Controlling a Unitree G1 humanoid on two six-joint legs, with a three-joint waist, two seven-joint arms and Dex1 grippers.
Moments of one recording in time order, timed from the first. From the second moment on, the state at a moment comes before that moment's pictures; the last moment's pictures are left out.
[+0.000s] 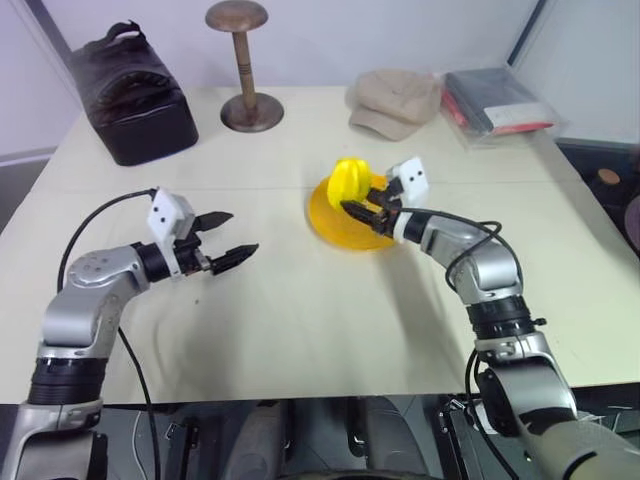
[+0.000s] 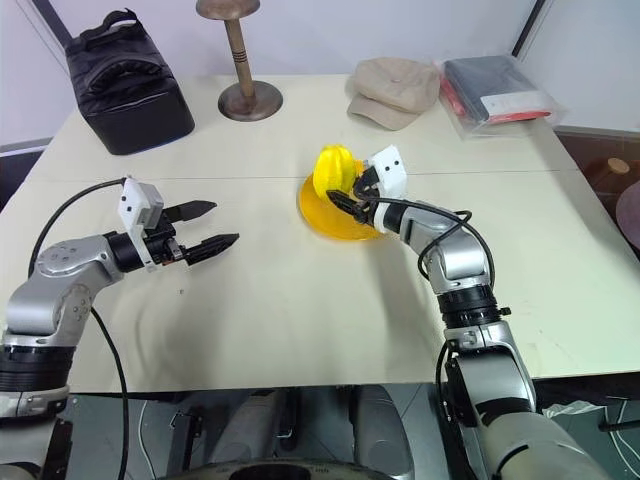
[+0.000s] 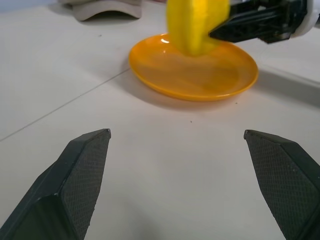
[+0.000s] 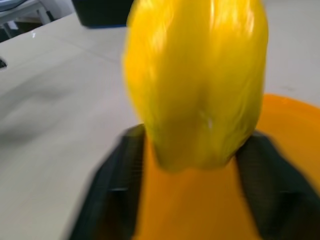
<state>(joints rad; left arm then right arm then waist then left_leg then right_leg) -0.31 0.66 0.13 -0.06 -0.47 0.42 -0.92 -0.69 -0.34 0.05 0.25 0.33 0.47 0.62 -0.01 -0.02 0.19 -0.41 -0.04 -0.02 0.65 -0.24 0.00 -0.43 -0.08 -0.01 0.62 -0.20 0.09</state>
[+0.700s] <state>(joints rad) -0.21 0.62 0.25 -0.09 -0.45 0.35 -0.71 -0.54 -0.55 -0.19 0.22 0.34 0.45 0.63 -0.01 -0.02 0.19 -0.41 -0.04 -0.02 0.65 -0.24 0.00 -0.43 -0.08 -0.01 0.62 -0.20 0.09</state>
